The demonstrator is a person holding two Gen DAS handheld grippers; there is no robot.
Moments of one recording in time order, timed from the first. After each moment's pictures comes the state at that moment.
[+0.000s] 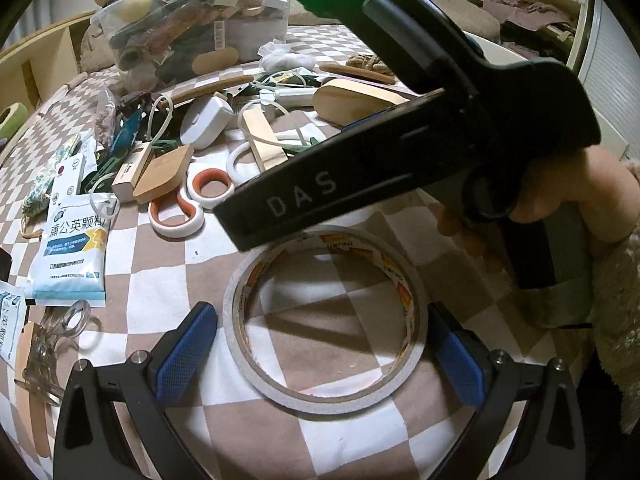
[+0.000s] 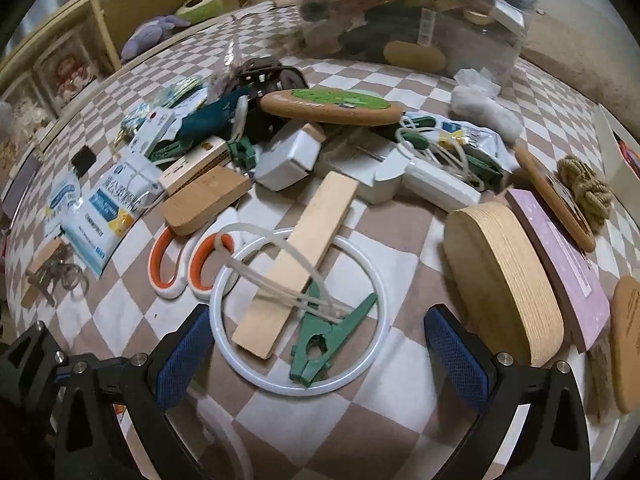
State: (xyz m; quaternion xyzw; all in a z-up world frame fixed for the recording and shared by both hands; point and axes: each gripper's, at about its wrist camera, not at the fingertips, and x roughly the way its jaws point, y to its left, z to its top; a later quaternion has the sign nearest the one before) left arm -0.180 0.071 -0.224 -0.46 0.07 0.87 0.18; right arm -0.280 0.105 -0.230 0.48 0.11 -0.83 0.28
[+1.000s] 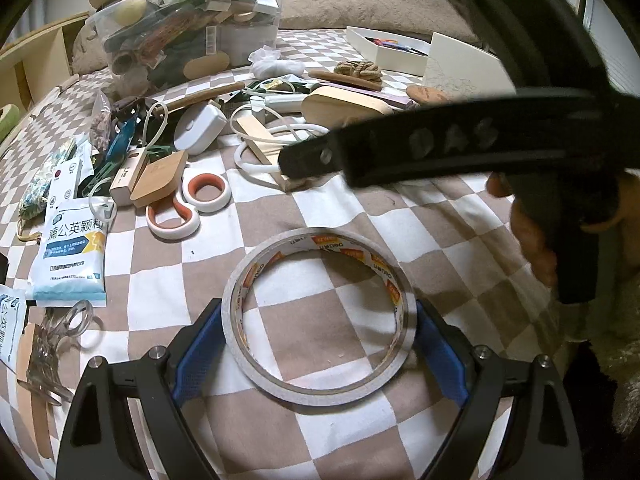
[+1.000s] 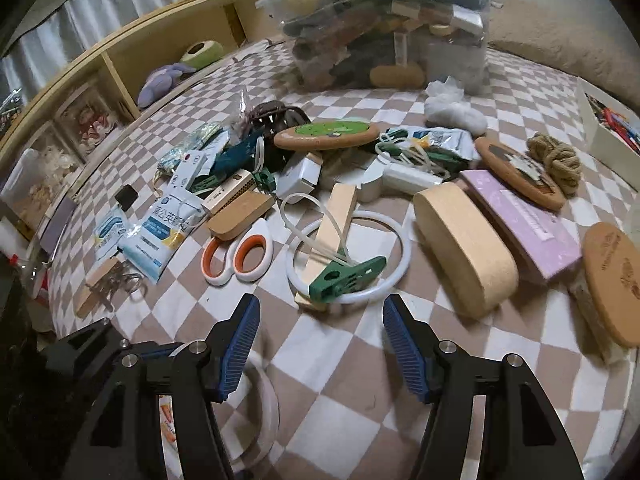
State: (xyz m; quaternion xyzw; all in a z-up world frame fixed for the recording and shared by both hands) left arm -0.183 0.070 -0.219 -0.45 0.06 0.87 0.20; right arm -0.254 0.147 -0.196 0.45 0.02 -0.83 0.31
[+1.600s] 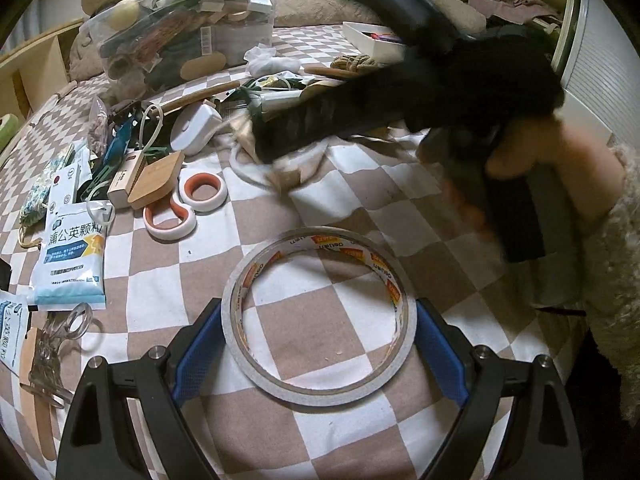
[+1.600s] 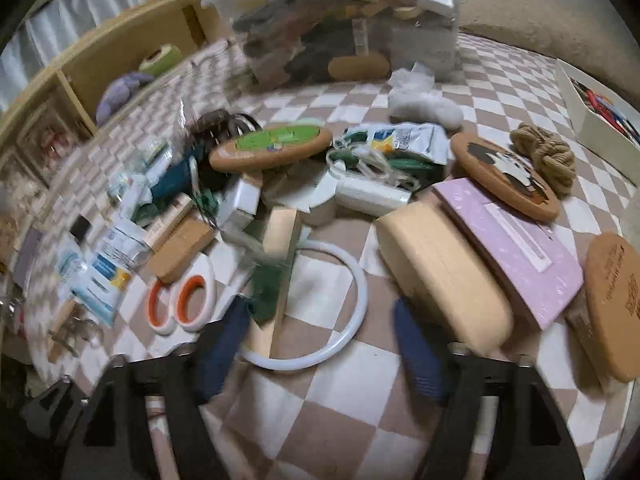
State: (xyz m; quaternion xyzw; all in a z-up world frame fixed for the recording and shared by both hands) left arm -0.181 0.075 -0.222 -0.45 0.08 0.86 0.20; right arm -0.295 0.131 -0.224 0.48 0.05 -0.84 0.25
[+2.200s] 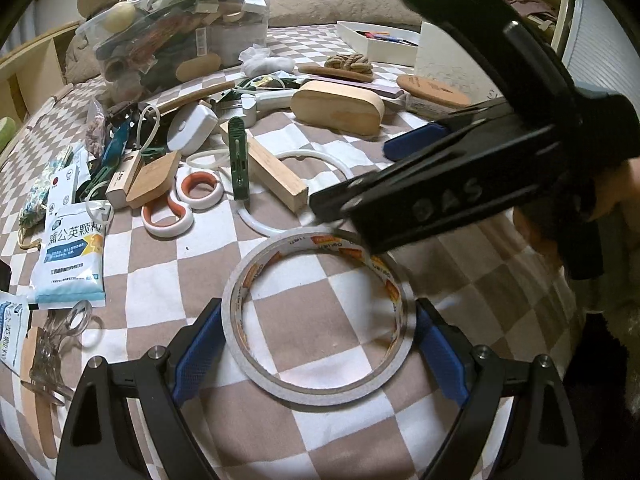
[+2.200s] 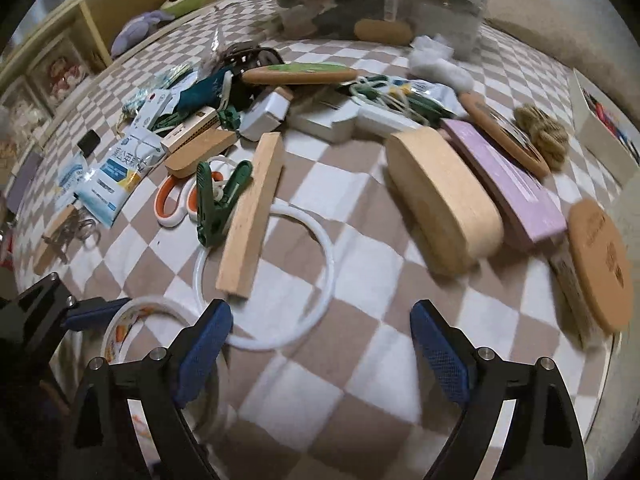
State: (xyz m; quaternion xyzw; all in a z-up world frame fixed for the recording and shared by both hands) left arm -0.170 0.075 -0.219 -0.46 0.08 0.86 0.21; right arm -0.255 0.151 -0.220 0.51 0.10 -0.81 0.26
